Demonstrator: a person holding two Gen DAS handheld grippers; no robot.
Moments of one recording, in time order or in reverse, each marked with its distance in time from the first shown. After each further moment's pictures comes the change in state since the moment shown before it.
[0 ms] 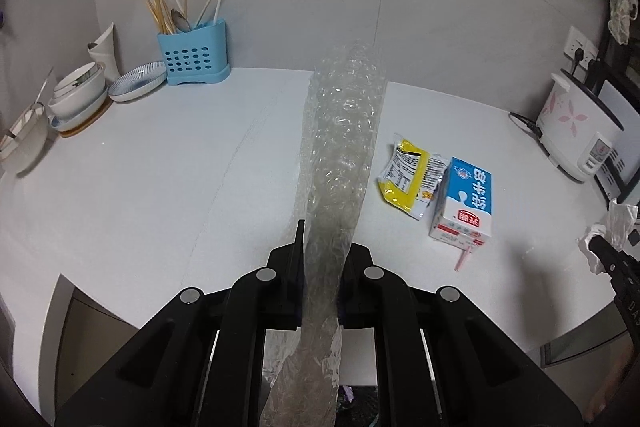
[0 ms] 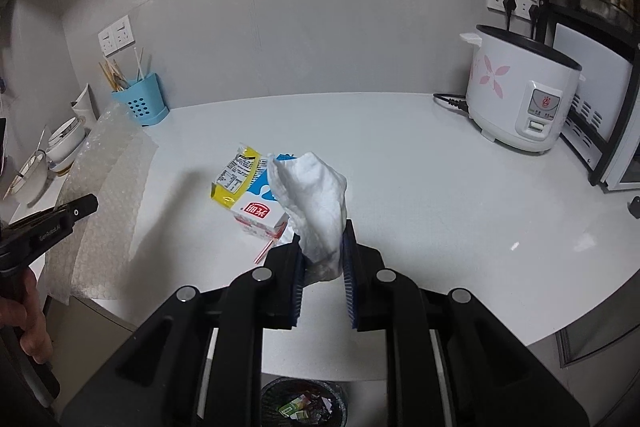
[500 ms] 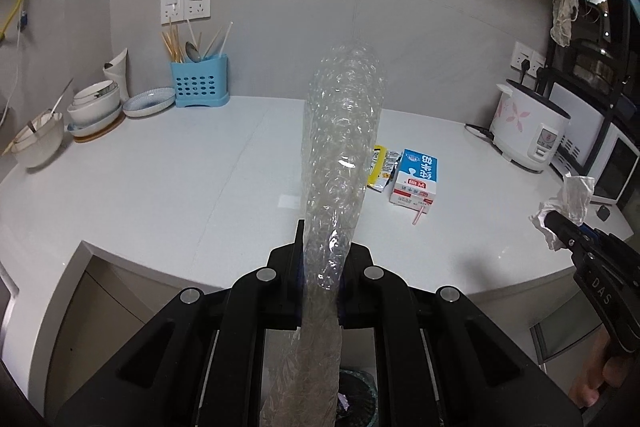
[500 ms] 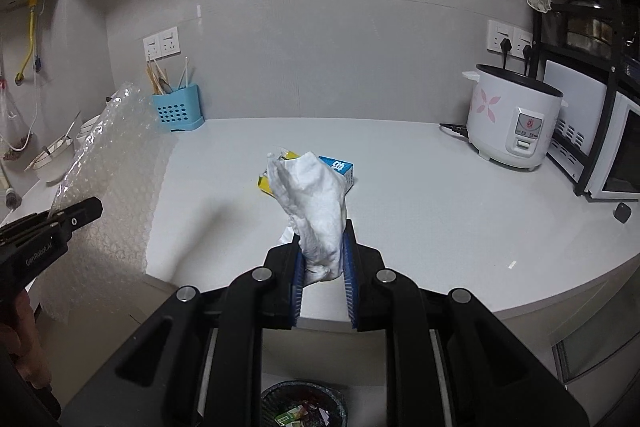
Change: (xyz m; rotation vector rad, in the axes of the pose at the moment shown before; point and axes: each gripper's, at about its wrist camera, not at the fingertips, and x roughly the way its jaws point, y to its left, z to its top) left arm -0.105 0.010 -0.090 0.025 -0.157 -0.079; right arm -0.084 0.042 -0.065 -0.058 -0.148 0.024
